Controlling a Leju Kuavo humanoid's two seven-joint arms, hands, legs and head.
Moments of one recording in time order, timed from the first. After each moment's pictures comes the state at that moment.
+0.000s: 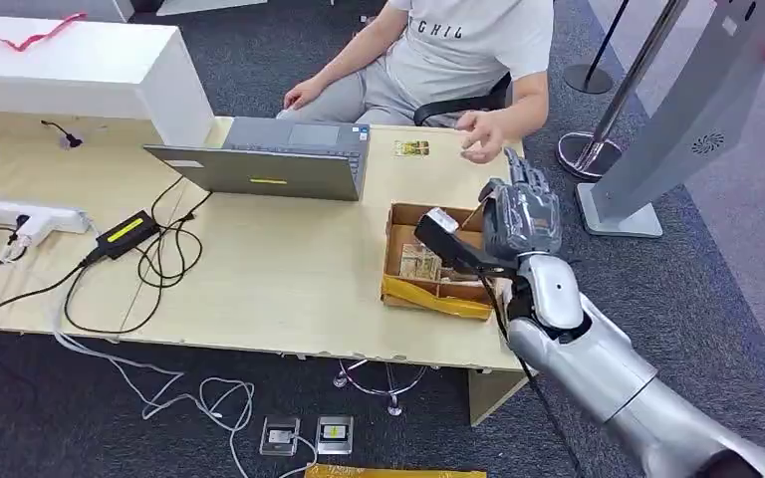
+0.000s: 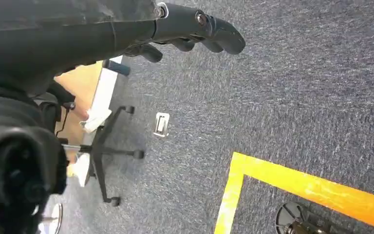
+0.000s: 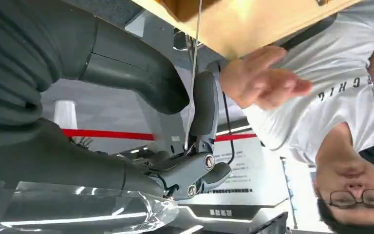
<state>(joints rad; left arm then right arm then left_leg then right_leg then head) -0.15 -0.18 1.53 -0.10 -1.53 0.53 -0.02 -0.84 -0.23 0.92 -1.11 0.78 -0.28 0.51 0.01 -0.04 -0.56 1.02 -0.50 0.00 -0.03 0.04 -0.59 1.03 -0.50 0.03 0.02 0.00</state>
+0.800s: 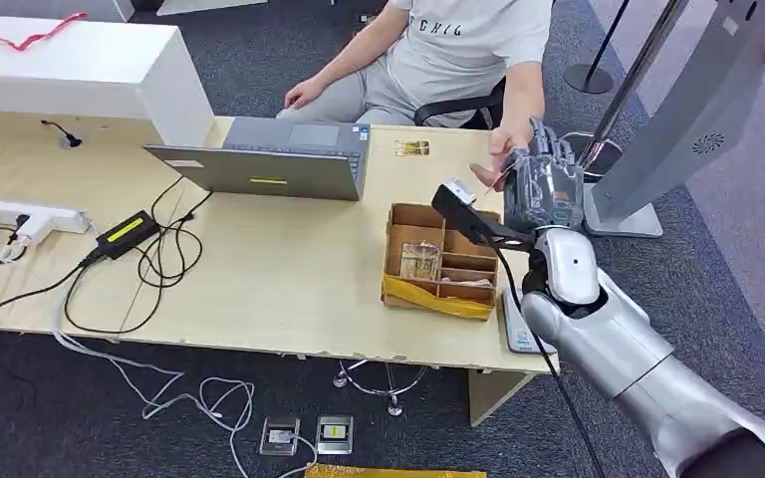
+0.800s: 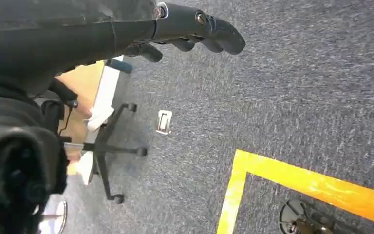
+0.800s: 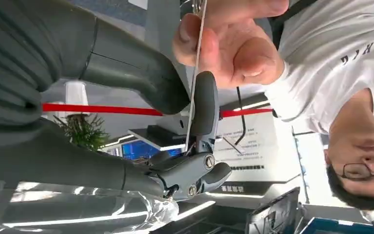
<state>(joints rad) -0.15 -0.18 1.53 -0.10 -1.53 0.51 -0.01 -0.90 -0.24 0.91 -1.06 0.82 -0.29 0.53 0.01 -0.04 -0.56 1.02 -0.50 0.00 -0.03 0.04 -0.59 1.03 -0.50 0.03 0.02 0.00</state>
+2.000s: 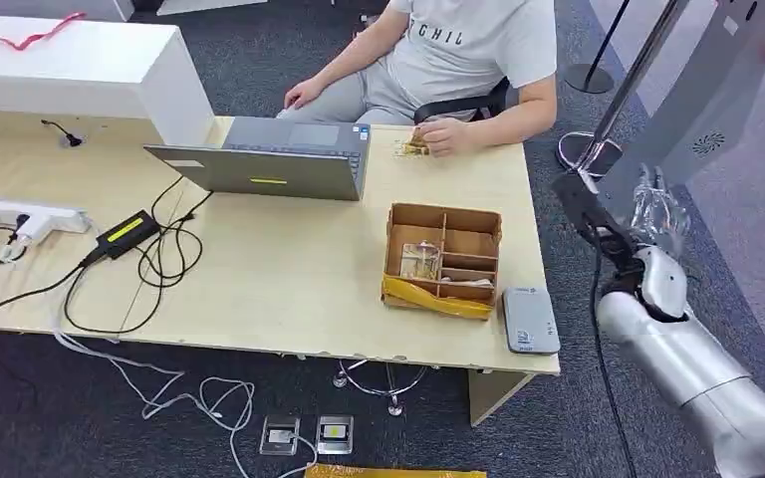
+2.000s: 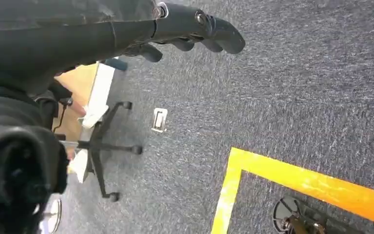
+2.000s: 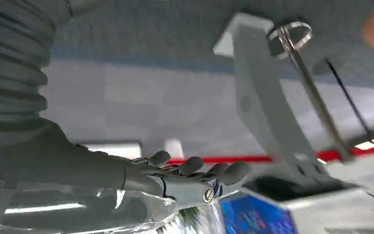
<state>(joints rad) -0.15 -0.18 1.53 -0.10 -1.51 0.51 -0.04 -0.83 -0.44 0.77 -0.98 0.42 -0.40 0.61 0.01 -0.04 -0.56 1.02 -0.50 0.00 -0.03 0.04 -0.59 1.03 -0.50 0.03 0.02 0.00</state>
